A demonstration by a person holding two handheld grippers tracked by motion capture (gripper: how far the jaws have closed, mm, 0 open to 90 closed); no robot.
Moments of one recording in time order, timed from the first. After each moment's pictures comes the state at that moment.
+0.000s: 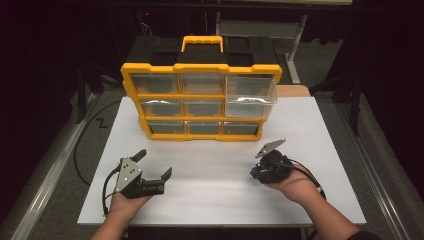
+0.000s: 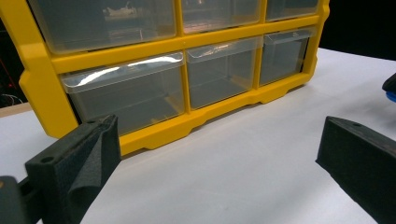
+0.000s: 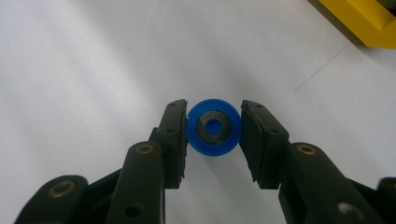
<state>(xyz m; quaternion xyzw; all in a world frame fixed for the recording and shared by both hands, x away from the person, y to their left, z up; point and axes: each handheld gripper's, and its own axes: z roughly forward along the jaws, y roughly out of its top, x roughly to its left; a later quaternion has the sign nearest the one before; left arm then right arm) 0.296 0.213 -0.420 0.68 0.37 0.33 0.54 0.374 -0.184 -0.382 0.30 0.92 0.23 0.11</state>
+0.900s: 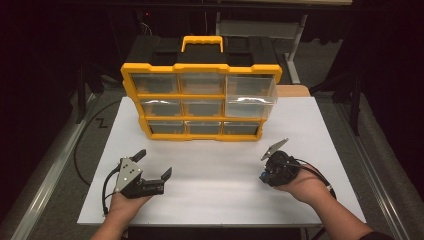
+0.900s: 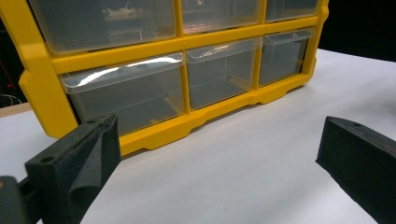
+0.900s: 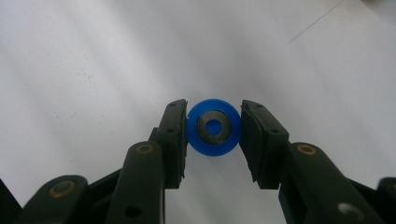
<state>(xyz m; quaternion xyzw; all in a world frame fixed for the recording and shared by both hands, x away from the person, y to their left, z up) 0.296 0.214 -0.420 0.68 0.37 0.33 0.55 0.372 -0.197 -0.374 0.29 0.94 0.16 0.09</state>
